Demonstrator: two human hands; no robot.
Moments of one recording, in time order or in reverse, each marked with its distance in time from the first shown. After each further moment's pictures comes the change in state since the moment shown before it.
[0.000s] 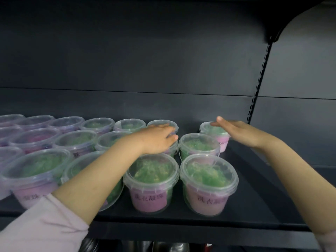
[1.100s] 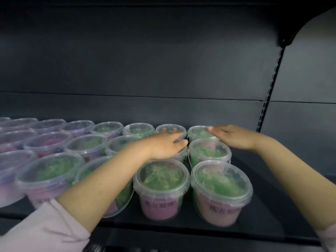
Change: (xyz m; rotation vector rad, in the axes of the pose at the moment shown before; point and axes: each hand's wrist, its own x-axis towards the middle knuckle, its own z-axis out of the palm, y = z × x) left_hand -0.003 -0.004 -0.002 -0.119 -0.063 -0.042; right_hand 0.035 -0.024 0.018 -0.330 -0.119 -0.097
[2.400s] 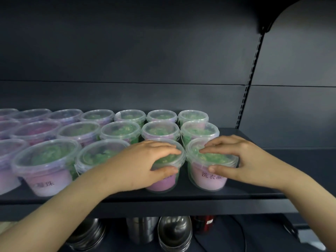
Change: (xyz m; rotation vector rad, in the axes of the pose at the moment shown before) left_hand -0.108 -0.014 0.030 0.074 0.189 0.401; right_hand -0.141 -0.040 0.044 0.003 0.199 -0.272
